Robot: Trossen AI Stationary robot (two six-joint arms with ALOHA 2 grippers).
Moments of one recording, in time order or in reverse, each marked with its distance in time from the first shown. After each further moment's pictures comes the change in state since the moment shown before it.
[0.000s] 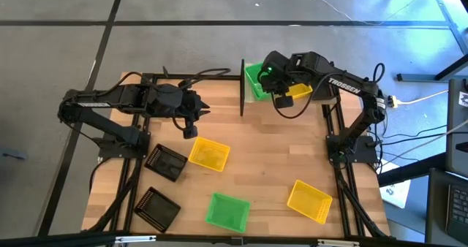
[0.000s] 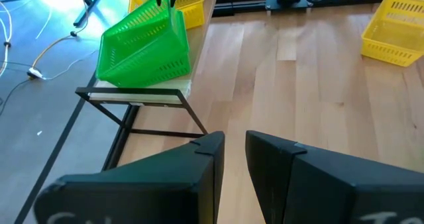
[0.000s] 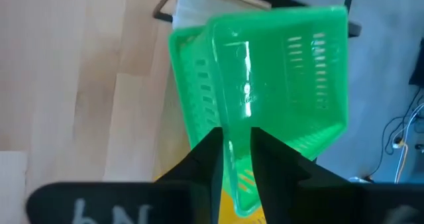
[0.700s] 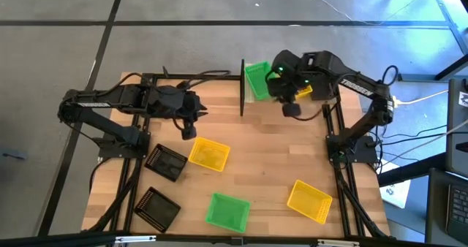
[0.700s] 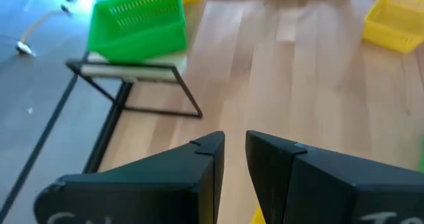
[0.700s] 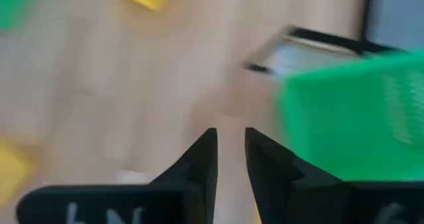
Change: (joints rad) left arm -0.009 0.000 0.000 -0.079 0.009 -0.072; right arm 0.026 -0.088 0.015 -0.093 -0.379 0.128
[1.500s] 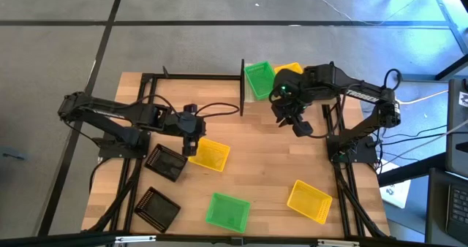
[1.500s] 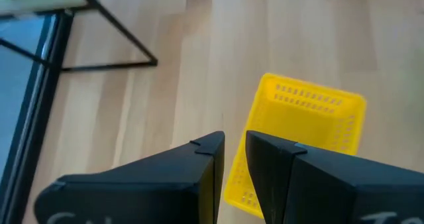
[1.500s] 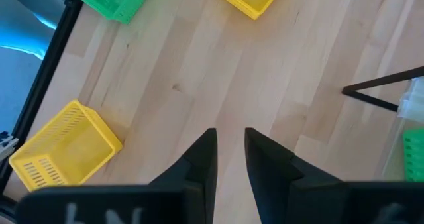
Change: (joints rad) left arm -0.063 0.003 -0.351 0.162 0.048 0.021; right arm 0.136 -0.060 -0.098 -0.033 -0.196 0.005
